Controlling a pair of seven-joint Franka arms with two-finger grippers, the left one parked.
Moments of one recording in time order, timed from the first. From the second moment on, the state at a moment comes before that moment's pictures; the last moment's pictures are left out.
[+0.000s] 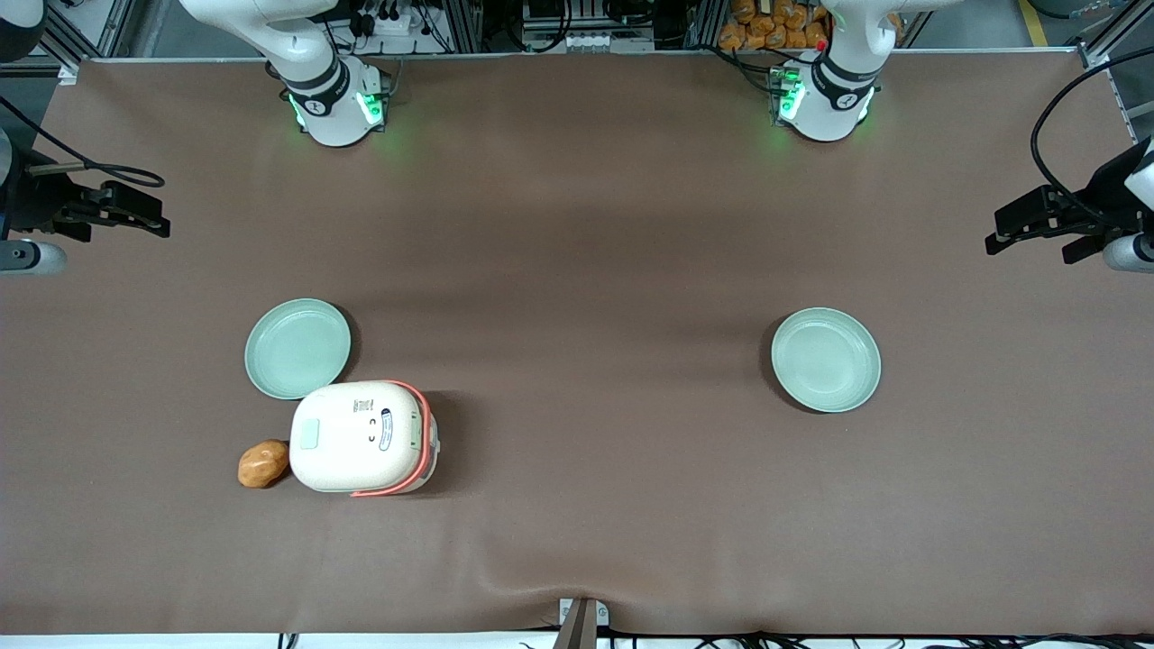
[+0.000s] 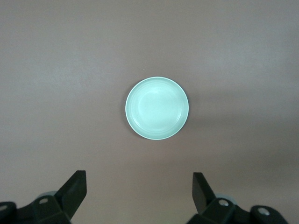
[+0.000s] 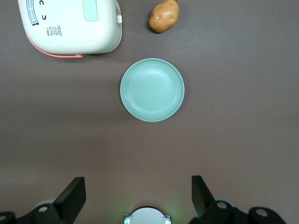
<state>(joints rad) 0.16 0.08 -0.16 -1.45 0.02 1.36 -0.05</state>
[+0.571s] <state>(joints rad) 0.16 0.08 -0.16 -1.45 0.02 1.37 -0.05</state>
